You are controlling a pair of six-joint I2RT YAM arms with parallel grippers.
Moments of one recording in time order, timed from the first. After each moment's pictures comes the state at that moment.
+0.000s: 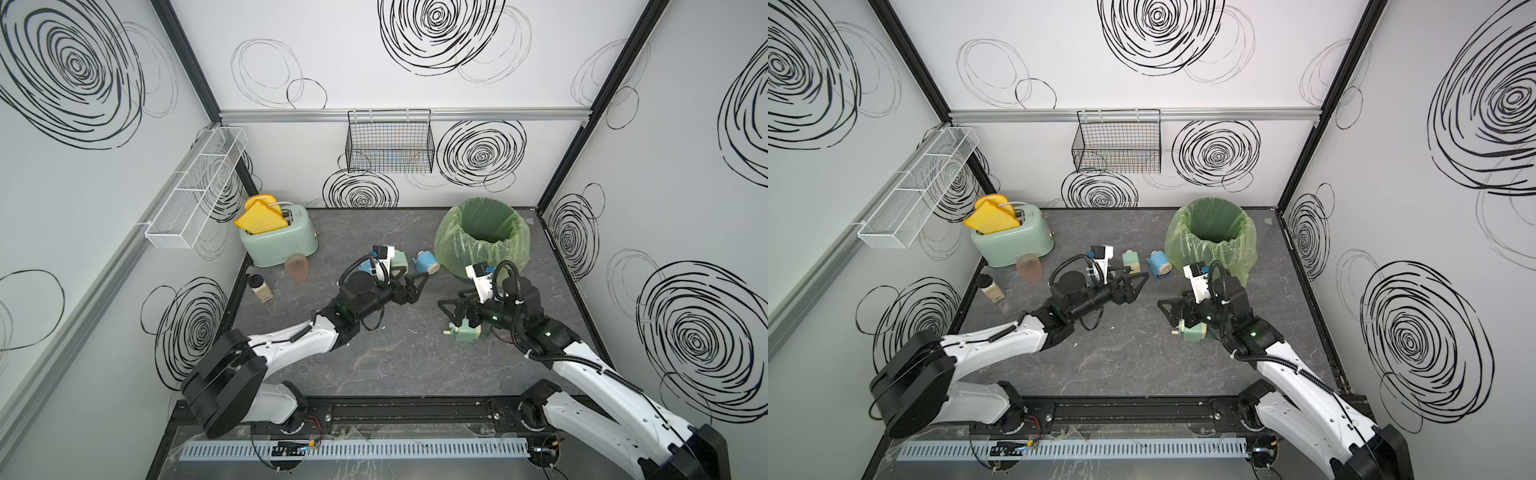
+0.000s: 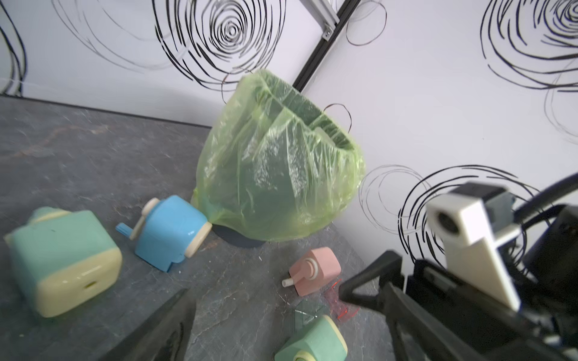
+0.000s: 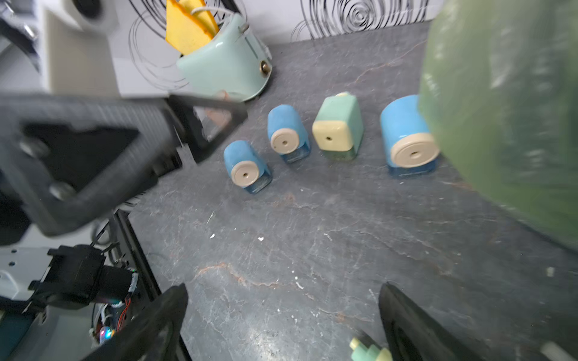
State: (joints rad) left arm -0.68 1.31 0.68 0.52 0.16 -0.60; right arm 0.59 0.87 0.58 -0.19 -0.36 0.37
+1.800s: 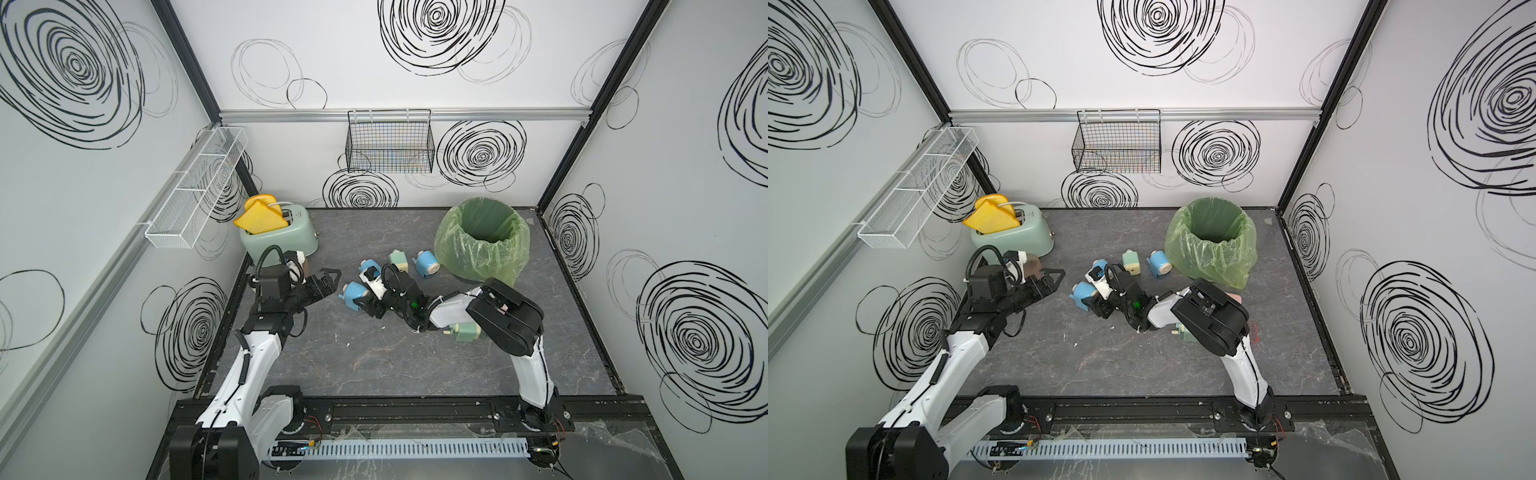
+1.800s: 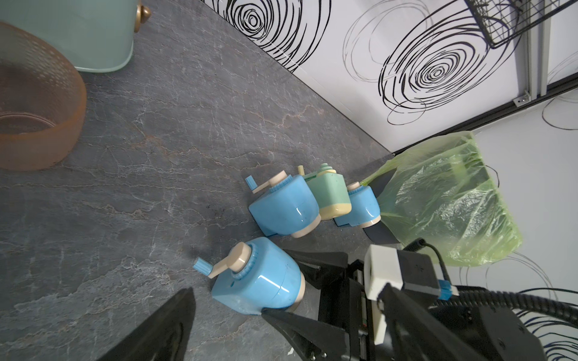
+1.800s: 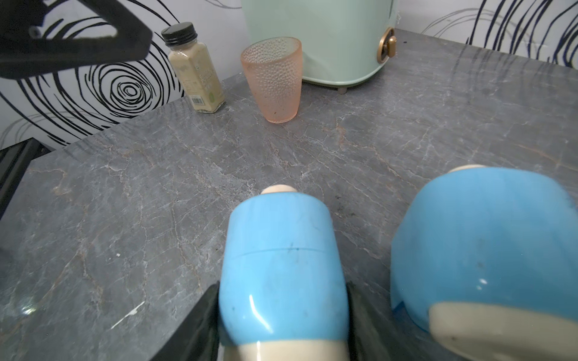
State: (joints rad) left arm 0.06 0.97 0.59 -0.16 0.51 -0.56; right arm 0.92 2.08 1.05 0.64 -0.23 0.10
